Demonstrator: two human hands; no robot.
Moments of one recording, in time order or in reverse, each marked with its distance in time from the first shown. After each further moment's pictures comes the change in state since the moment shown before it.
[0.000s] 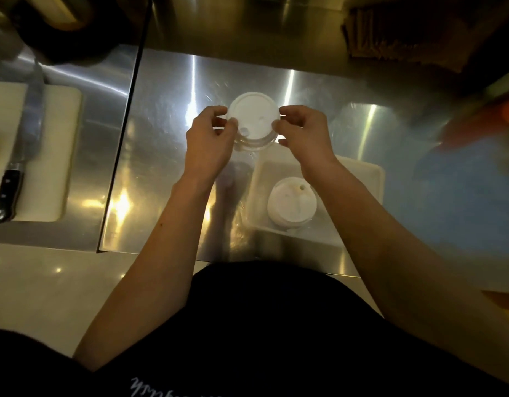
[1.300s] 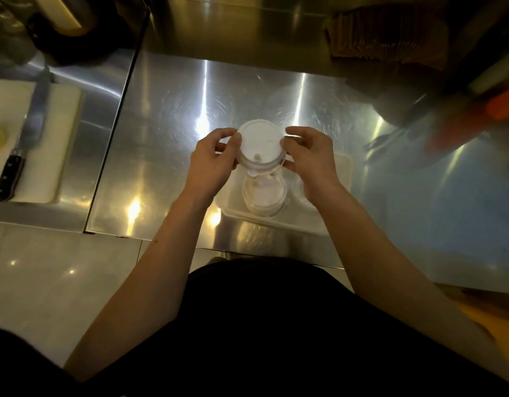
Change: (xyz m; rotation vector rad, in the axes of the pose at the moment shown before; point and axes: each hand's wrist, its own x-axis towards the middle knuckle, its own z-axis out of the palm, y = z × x) left_hand -0.074 -0.002 0.045 -0.059 -0.056 0.005; right_hand -0.042 0.045 -0.075 0.188 -0.020 0.032
